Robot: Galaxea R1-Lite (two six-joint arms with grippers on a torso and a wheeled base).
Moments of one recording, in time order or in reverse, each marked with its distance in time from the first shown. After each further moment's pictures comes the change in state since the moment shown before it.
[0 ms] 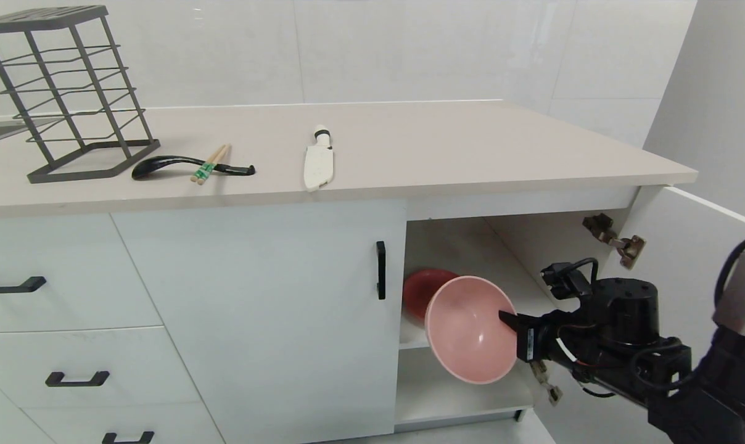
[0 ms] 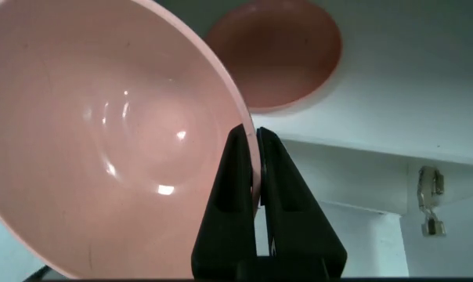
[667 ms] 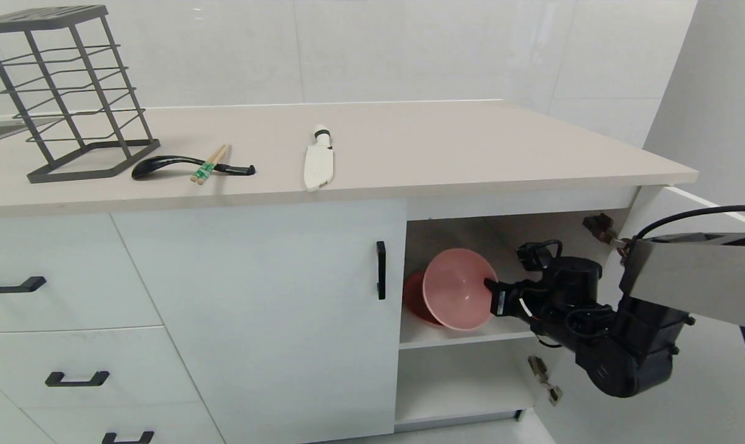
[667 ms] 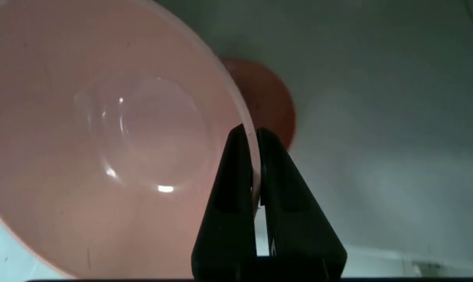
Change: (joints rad) left arm 0.000 0.000 0.001 0.003 -0.001 -0.021; right arm -0.091 0.296 -0.354 -0.038 0.001 -0.002
